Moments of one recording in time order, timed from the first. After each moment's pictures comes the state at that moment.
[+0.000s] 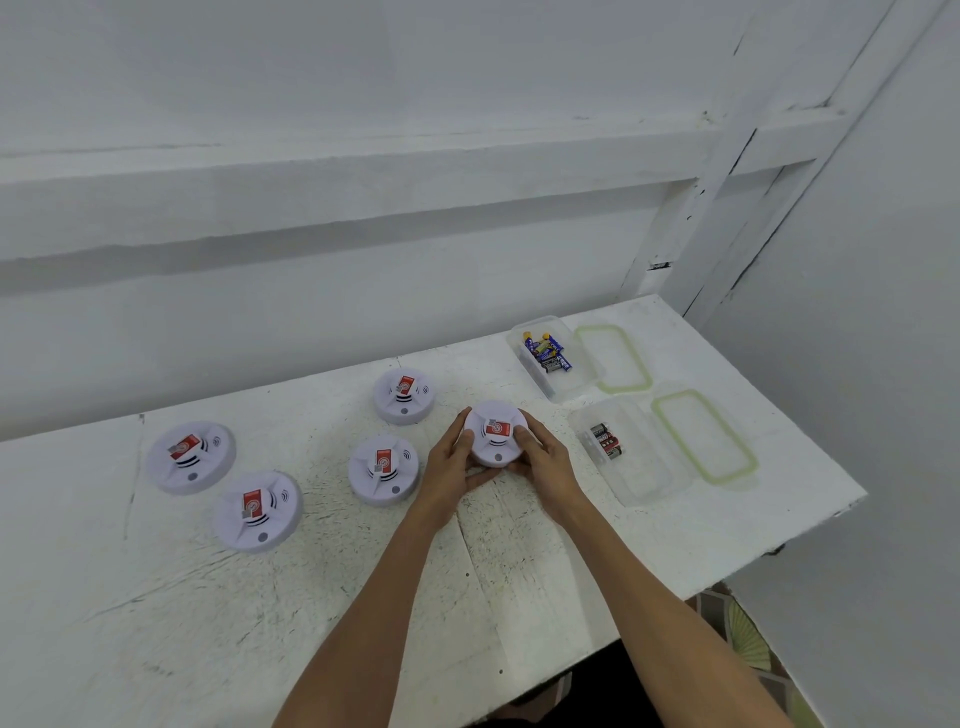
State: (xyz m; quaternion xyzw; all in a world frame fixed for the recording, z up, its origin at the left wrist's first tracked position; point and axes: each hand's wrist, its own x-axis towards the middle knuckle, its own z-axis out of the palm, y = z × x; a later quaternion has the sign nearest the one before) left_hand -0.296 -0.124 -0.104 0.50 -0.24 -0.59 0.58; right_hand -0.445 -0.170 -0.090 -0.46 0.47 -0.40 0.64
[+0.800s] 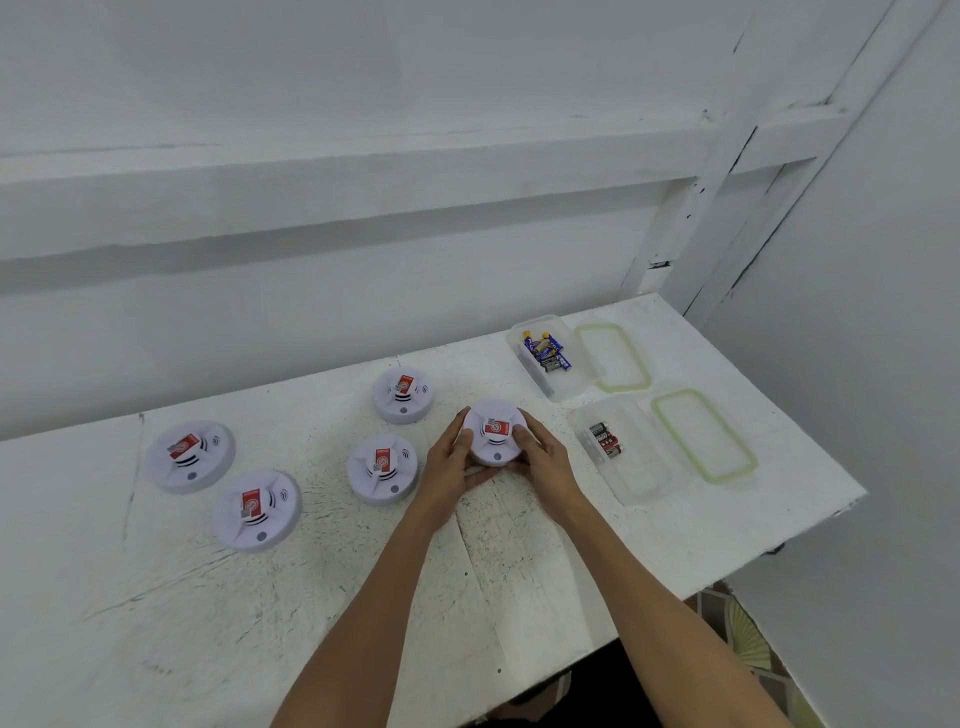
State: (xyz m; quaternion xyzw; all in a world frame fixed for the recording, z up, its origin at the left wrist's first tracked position) left_hand -0.297 -0.122 -0.104 0.50 -0.25 -0.59 0.58; right_hand -0.444 -0.168 -0.088 -0.45 0.47 -0.41 0.64
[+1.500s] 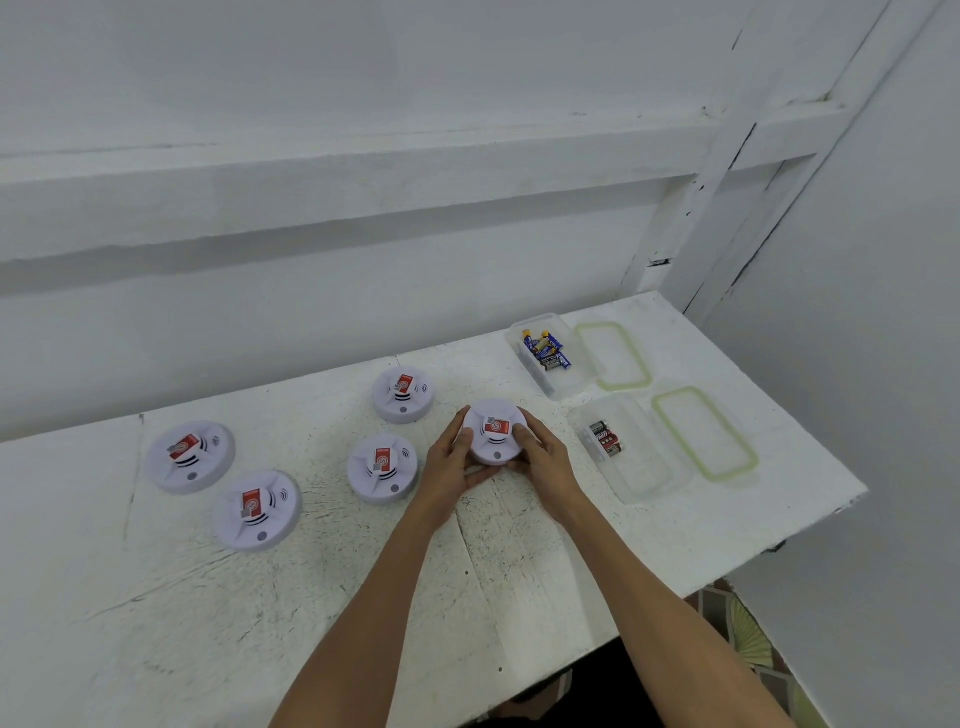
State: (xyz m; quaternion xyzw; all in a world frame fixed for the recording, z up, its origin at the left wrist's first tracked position) left_hand -0.297 -0.122 -0.103 0.51 -0.25 -0.59 0.58; right_hand -0.444 -0.168 -0.088 -0.46 0.47 -0.41 0.63
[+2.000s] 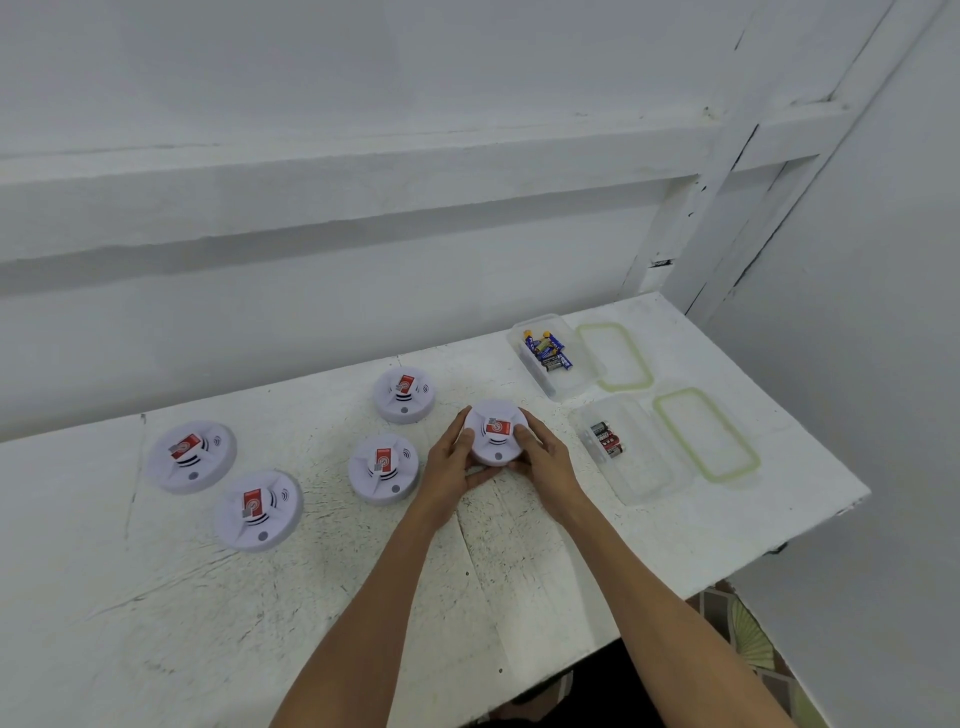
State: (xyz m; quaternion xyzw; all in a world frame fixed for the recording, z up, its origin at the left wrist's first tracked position) left_hand -0.298 -0.122 -0.100 0.51 -0.25 -0.59 0.58; right_hand -0.445 -0.169 -0.086 -0.46 0.48 -0.40 0.63
